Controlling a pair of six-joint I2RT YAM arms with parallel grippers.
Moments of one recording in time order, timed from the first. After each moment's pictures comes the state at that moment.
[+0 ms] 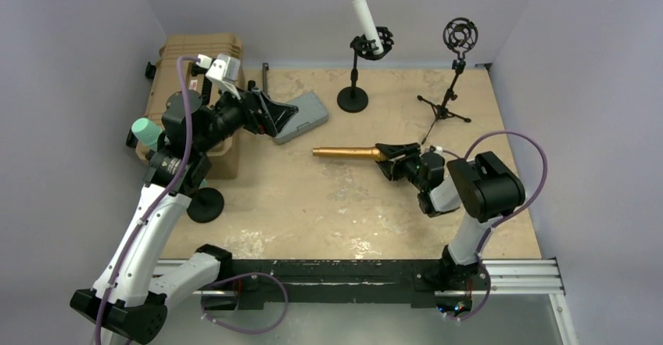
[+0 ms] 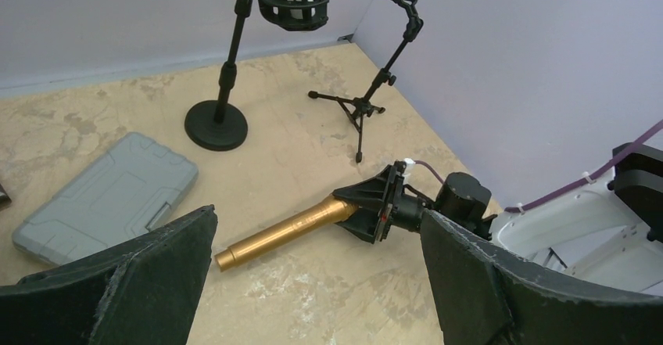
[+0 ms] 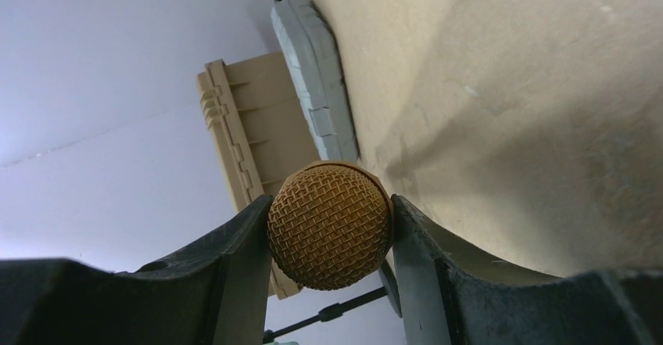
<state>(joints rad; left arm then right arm) -0.33 0.97 1.20 -0.28 0.39 -0.39 0.25 1.76 0.34 1.15 -0.25 1.68</state>
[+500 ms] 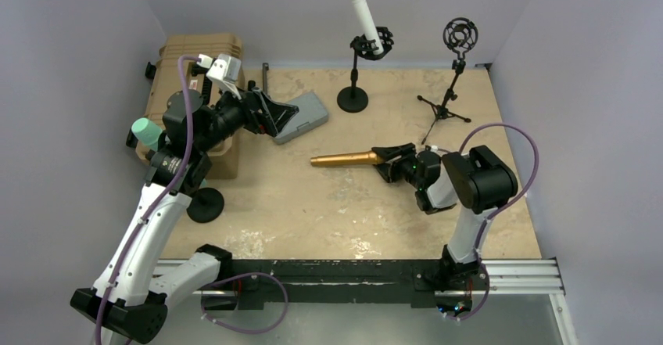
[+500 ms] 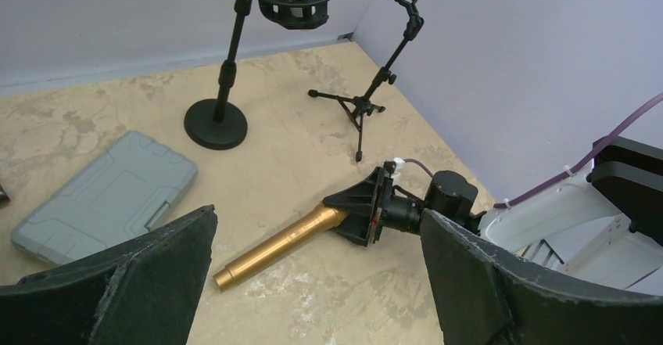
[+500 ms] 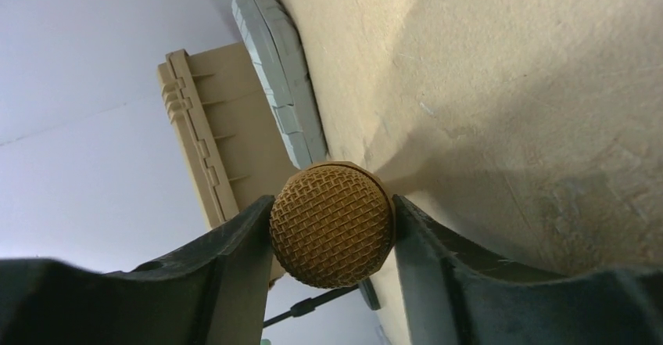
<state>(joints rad) -0.33 0.98 1.20 -0.28 0.39 -0.39 0.25 1.89 0.38 1.17 -0.30 1.62</state>
